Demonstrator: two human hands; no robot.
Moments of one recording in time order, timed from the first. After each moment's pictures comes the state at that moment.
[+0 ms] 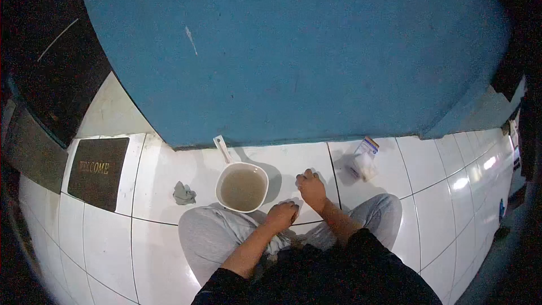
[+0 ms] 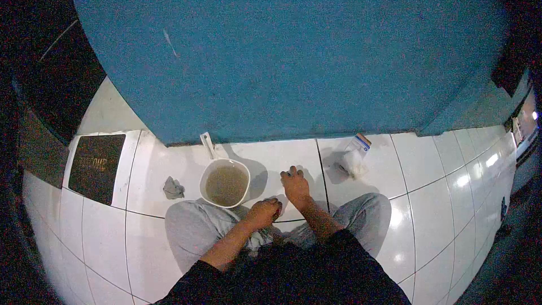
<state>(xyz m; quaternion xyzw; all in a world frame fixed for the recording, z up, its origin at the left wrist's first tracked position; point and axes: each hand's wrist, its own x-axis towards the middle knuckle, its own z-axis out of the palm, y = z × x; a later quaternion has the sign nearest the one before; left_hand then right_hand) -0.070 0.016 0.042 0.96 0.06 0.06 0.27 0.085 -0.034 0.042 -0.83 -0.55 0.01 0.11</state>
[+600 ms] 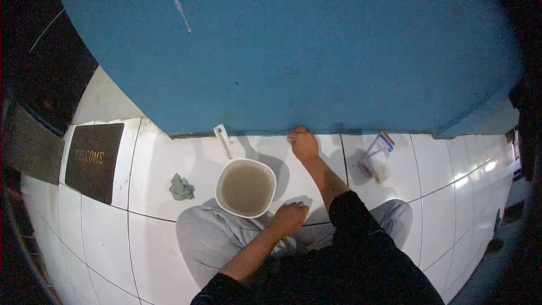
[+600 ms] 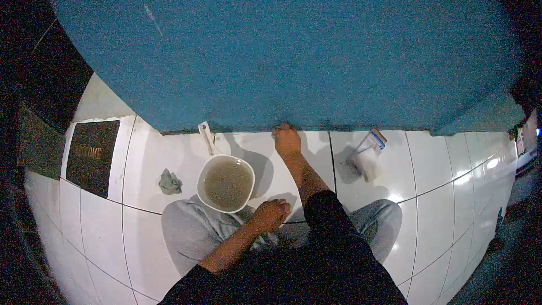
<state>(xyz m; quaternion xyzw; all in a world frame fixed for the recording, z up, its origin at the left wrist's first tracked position) -0.063 0.017 0.024 0.96 0.04 0.02 0.28 0.137 0.095 0.026 -0.82 -0.54 -0.04 0.20</state>
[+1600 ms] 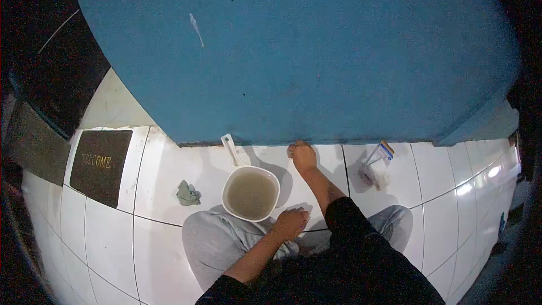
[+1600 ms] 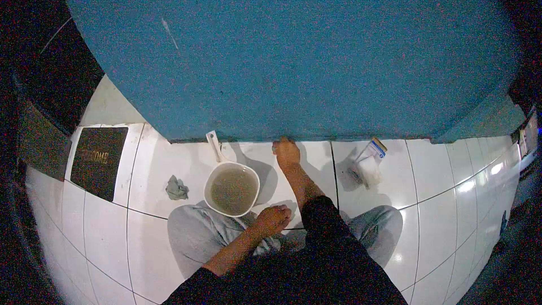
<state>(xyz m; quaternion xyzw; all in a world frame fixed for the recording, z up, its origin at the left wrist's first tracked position) -0.066 0.019 0.021 0.95 0.06 0.08 0.29 0.121 0.096 0.023 -0.82 -0.55 -0.05 0.16</state>
